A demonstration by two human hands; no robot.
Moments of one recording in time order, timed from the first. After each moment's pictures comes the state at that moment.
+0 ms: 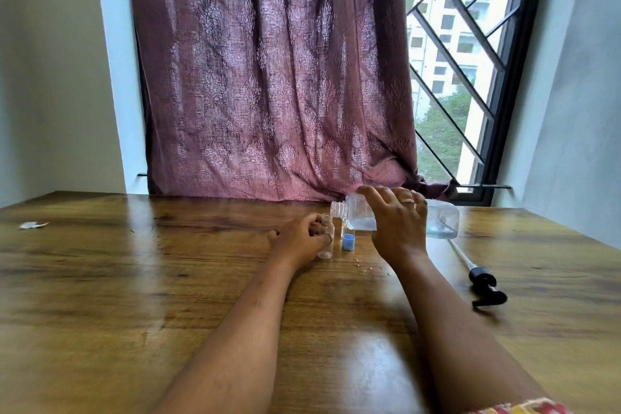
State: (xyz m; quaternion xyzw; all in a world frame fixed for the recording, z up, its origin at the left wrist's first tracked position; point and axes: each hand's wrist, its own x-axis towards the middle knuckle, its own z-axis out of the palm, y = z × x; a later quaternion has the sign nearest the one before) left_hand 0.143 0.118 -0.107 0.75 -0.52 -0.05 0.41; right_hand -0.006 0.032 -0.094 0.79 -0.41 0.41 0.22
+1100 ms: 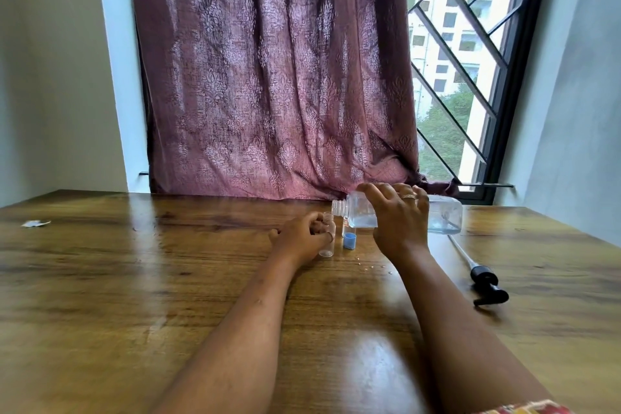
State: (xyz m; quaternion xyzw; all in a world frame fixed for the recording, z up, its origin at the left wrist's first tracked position) left_hand 0.141 0.122 -0.105 0.75 -0.52 -0.05 0.41; right_hand -0.006 0.034 -0.089 0.79 -0.41 0.39 0.23
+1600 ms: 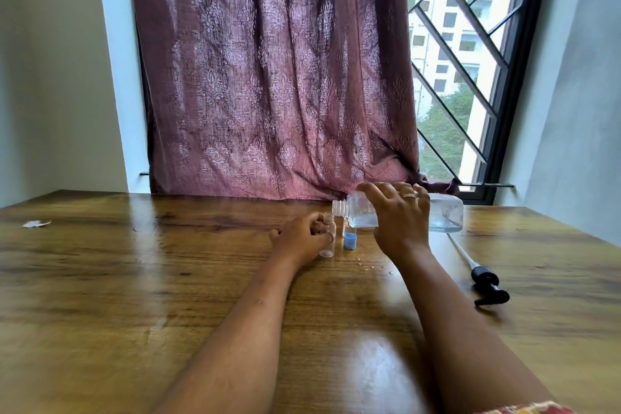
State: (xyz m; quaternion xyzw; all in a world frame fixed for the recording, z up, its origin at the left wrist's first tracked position) left_hand 0.143 0.119 -0.107 0.75 -0.52 -0.06 0.41; right_hand -0.007 0.036 -0.087 0.79 -0.41 0.39 0.23
